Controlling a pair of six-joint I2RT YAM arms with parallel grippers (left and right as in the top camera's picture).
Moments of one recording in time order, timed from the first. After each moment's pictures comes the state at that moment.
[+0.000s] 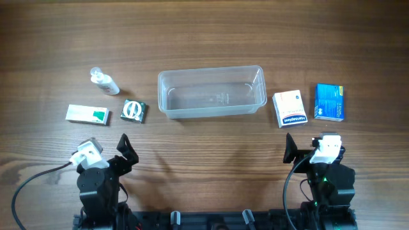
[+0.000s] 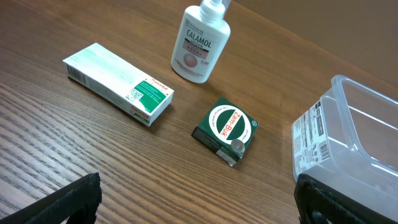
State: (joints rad) left arm 0.11 0.01 0.16 -0.60 -0.07 -0.40; right arm 0.02 0.01 0.16 -0.54 0.02 0.04
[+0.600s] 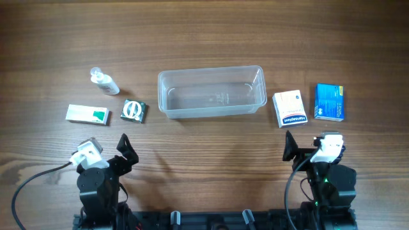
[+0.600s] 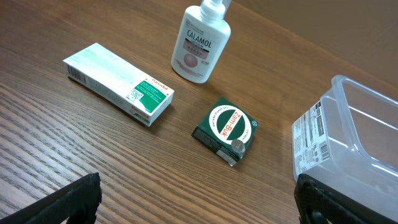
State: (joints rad) left arm 0.11 0.01 0.16 -0.60 -0.07 -0.40; right arm 0.02 0.01 0.16 -0.48 -0.02 0.11
